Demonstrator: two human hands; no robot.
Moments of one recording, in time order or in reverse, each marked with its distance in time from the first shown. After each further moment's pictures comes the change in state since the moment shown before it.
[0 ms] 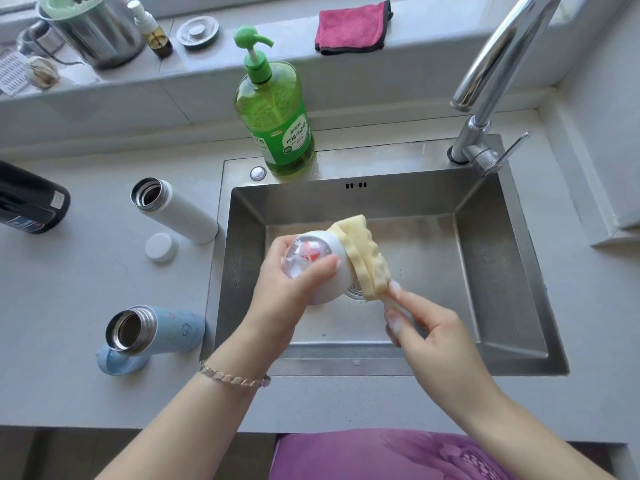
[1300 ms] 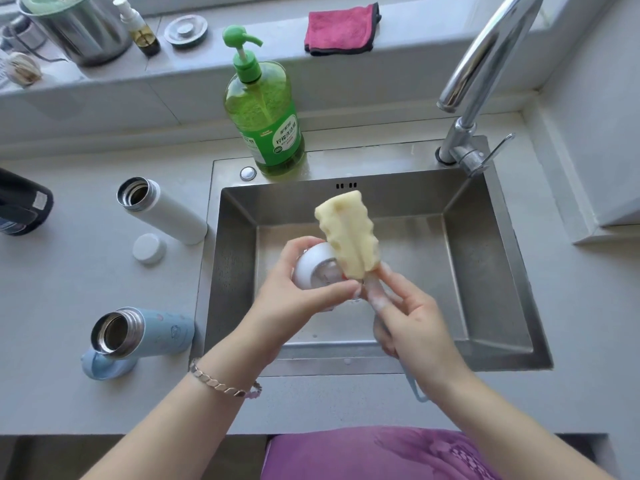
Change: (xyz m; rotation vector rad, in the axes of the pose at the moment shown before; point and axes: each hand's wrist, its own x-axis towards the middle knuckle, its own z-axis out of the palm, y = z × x) left_hand -0.006 -0.002 0.000 0.217 -0.169 -0.028; right_hand 0.011 -0.016 0.009 0.386 -0.009 0.145
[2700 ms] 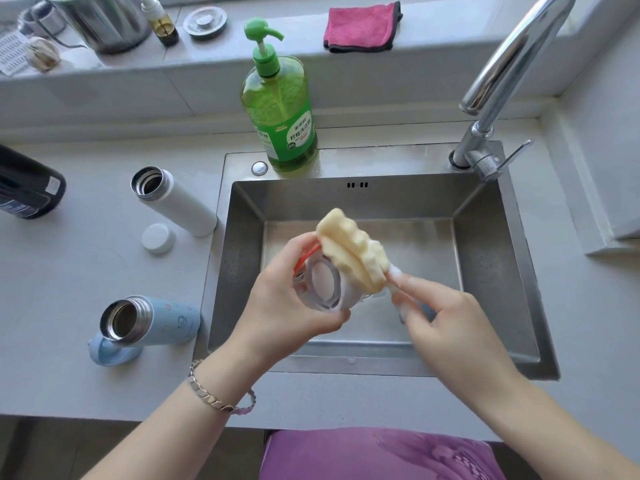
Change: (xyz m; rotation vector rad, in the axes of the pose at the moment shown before) left_hand -0.013 -0.004 -0.013 0.349 0.084 0.289; right_hand -0.006 -0.007 -0.021 -0.769 0.069 -0.260
